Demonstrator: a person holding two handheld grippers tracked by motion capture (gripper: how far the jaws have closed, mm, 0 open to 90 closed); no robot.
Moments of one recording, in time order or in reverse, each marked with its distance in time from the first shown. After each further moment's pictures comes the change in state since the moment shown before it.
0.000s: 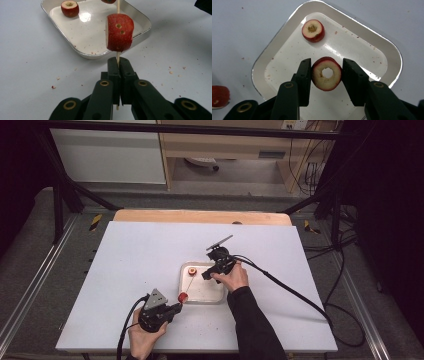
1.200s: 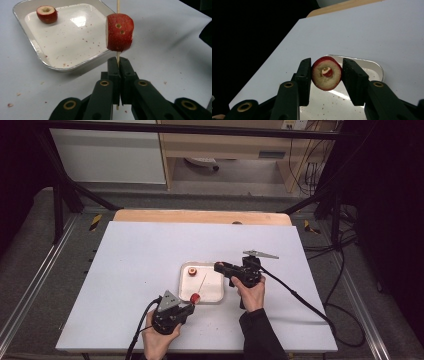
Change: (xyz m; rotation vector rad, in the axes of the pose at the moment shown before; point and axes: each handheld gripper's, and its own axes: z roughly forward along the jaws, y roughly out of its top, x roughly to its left) left arm -0.032 0.008 0.018 -0.030 -0.018 -0.044; right arm -0.017 -0.070 -0.050 -0.596 0.191 0.262
